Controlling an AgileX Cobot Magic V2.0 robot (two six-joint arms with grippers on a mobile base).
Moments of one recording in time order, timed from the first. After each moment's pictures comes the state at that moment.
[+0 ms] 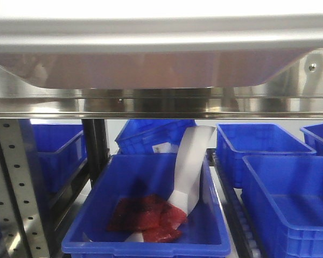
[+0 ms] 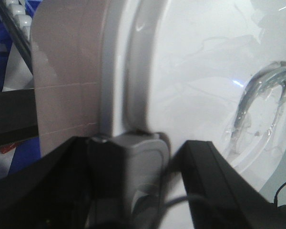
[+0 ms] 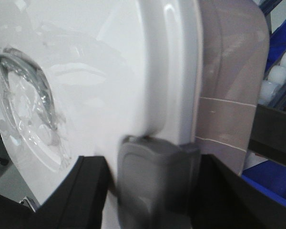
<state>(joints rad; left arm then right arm) 0.05 0.89 -0.92 -1.09 1.08 0.77 -0.15 0.89 -0.89 1.14 1.15 -0.81</state>
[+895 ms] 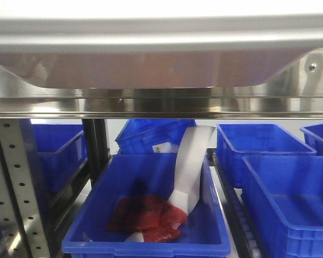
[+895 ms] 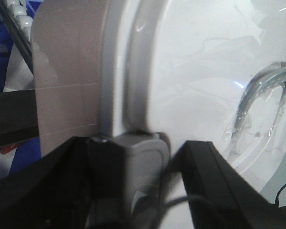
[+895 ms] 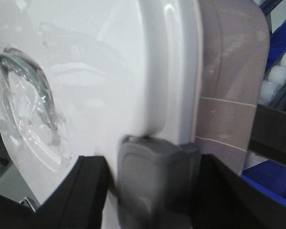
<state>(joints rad) 0.05 0.89 -0.92 -1.09 1.08 0.77 -0.15 0.89 -0.89 1.14 1.15 -0.81</state>
